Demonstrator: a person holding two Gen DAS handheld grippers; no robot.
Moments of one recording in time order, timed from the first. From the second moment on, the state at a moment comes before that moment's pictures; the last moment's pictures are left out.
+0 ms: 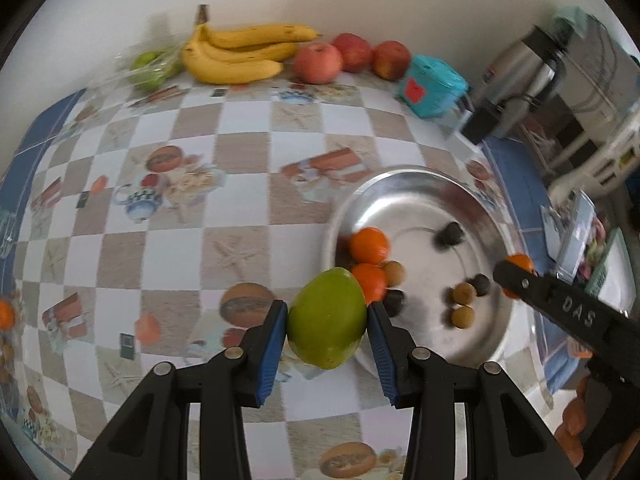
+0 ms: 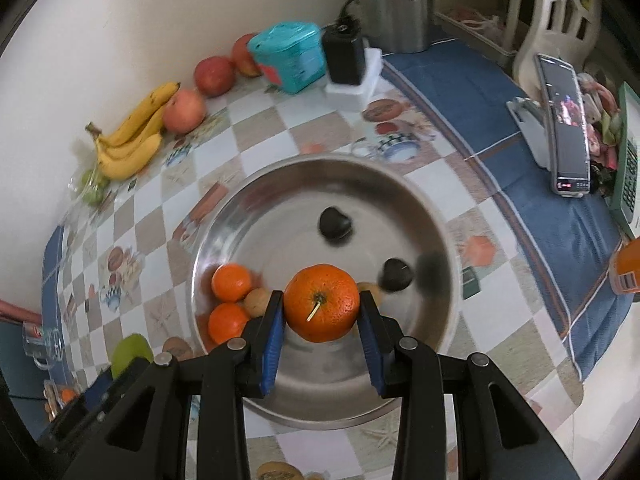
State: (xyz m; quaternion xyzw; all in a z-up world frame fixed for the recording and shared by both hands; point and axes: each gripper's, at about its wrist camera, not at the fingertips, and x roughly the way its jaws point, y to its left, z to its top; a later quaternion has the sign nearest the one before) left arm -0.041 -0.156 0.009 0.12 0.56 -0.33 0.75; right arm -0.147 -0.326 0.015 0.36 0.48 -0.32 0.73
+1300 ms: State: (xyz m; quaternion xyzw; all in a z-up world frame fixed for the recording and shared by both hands) left arm -0.042 -0.174 -0.019 0.15 0.59 -0.32 0.73; right arm -0.127 -0.326 -0.043 0.37 0.56 -0.28 0.69
